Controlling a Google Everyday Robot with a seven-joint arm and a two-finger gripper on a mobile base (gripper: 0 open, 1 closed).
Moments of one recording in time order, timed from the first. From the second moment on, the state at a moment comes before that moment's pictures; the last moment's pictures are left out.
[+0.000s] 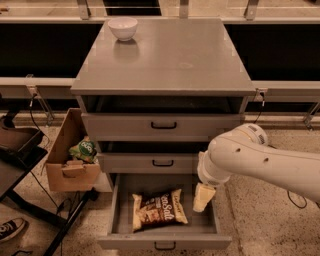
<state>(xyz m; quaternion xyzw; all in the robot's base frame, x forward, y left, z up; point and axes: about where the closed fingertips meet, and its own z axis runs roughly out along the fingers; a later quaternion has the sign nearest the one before) 0.505 -0.141 0.614 -0.63 0.76 -0.03 0.16</state>
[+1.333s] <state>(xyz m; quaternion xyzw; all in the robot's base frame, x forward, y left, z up) 0.554 -0.157 0.510 -0.61 0.79 -0.02 0.11</state>
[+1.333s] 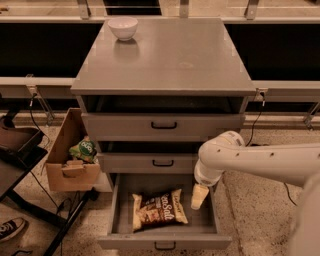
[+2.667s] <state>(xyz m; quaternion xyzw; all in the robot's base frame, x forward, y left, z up) 0.569 -0.149 0.320 -0.56 0.83 0.02 0.06</state>
